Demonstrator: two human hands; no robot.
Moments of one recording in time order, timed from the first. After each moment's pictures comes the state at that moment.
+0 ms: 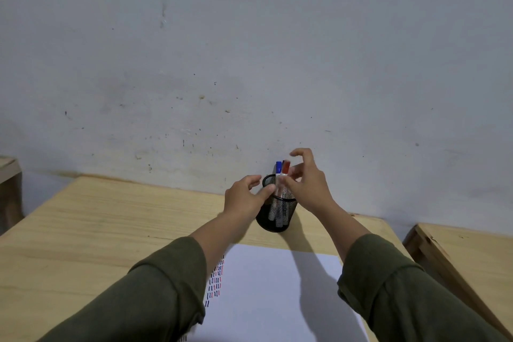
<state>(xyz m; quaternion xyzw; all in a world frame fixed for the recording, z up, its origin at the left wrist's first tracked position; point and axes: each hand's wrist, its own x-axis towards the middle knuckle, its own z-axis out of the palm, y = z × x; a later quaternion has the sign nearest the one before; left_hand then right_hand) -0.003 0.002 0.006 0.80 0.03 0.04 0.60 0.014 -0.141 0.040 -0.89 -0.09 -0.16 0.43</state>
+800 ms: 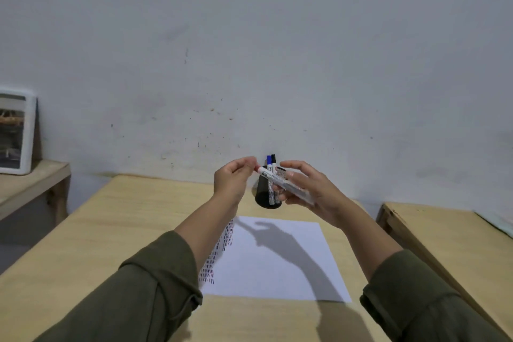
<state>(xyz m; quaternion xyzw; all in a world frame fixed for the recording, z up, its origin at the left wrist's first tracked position) -0.133 0.030 0.070 0.62 0.01 0.08 0.78 -0.168 -0.142 0.099 -0.71 -0.14 0.08 0.69</state>
